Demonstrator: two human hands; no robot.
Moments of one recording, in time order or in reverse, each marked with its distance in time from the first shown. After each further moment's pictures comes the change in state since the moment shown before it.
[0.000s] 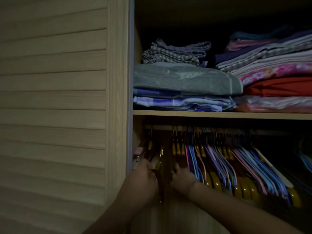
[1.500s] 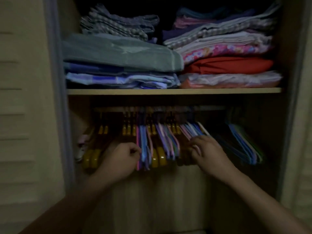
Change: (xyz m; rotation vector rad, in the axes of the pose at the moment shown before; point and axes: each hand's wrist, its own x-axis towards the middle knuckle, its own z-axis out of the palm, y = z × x) left_hand 0.029 0.041 0.077 0.057 -0.230 0.184; right_hand -0.231 0.117 0.029 0.938 0.438 0.605
